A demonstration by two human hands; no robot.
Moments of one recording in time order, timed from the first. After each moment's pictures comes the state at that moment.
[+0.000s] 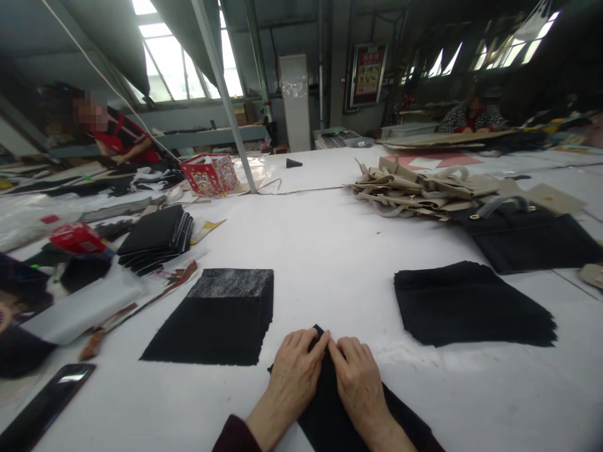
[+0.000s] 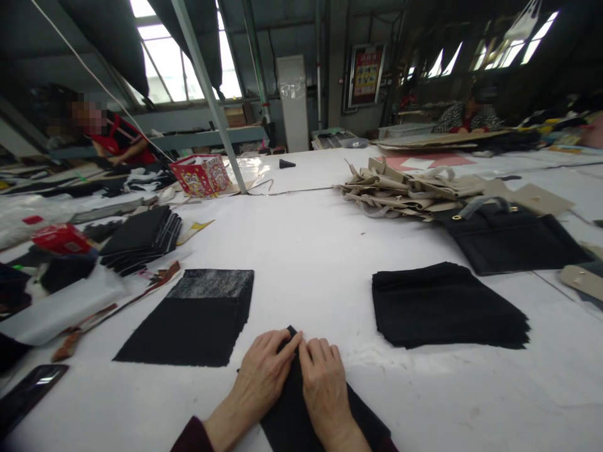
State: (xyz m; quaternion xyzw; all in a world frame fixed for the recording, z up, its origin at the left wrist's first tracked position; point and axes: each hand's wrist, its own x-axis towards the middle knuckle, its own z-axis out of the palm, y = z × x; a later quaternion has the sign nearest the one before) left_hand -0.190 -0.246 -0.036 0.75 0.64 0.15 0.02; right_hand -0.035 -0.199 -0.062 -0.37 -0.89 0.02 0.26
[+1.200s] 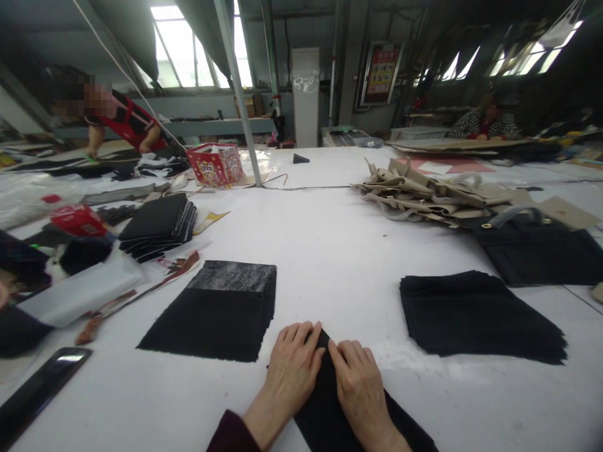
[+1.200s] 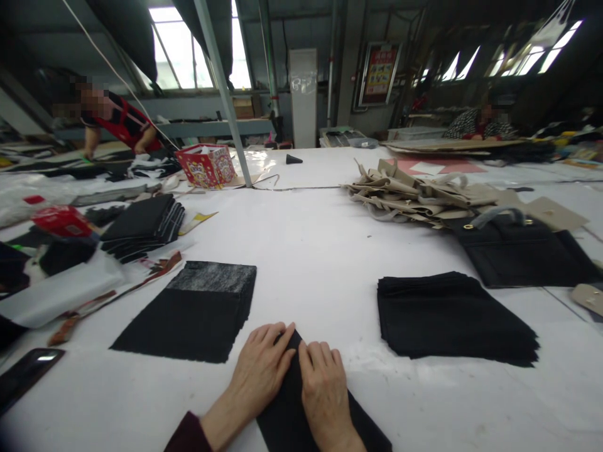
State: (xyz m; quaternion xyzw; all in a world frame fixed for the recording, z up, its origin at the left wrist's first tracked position) left_hand -0.195 -0.242 -0.037 0.69 0.70 0.16 0.00; right_hand -0.036 -0.197 -0.068 -0.35 -0.90 0.01 0.27
